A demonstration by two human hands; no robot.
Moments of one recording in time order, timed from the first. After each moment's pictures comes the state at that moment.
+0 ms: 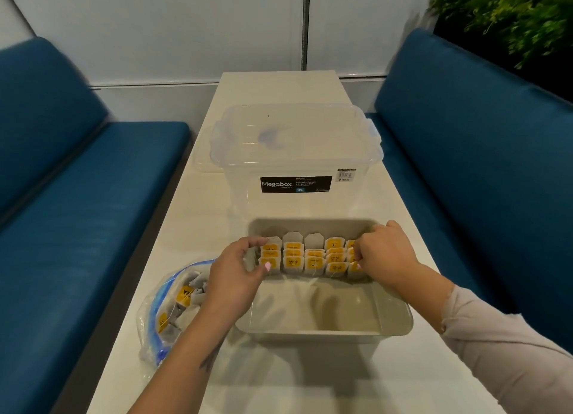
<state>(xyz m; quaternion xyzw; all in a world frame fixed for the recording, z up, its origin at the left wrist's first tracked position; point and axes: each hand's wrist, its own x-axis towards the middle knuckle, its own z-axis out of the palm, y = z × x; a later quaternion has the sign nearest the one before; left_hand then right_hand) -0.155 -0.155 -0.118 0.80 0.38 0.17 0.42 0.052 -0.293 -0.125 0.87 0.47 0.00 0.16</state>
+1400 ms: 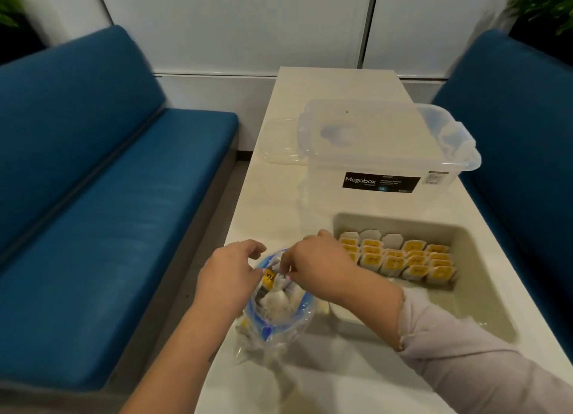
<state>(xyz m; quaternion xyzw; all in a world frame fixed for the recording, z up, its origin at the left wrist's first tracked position) -0.269 -0.077 -0.103 0.83 0.48 0.08 0.27 -0.131 -0.151 -0.095 0.75 0.66 -0.08 0.00</state>
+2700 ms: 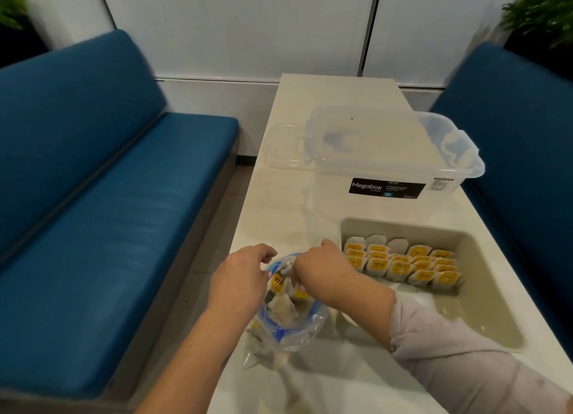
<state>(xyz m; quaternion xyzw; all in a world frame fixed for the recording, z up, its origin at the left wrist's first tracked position) -0.268 -0.074 -0.111 0.84 0.46 0.08 0.26 -0.143 -0.142 -0.095 0.73 0.66 -0.08 0.15</state>
